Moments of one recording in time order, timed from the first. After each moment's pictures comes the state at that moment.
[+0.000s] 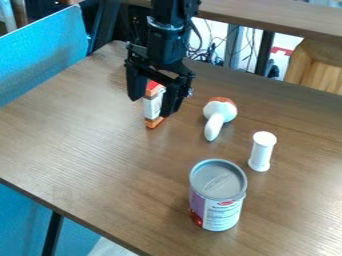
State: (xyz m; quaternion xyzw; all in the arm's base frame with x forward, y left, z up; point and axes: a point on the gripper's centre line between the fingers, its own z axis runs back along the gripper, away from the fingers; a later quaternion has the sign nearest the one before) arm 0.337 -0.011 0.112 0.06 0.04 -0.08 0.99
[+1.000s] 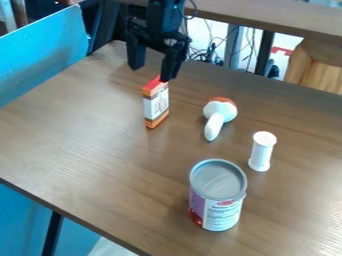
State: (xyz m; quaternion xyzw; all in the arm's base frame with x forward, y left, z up) arm 0.390 0.024 0.127 0.05 0.05 -0.03 1.00
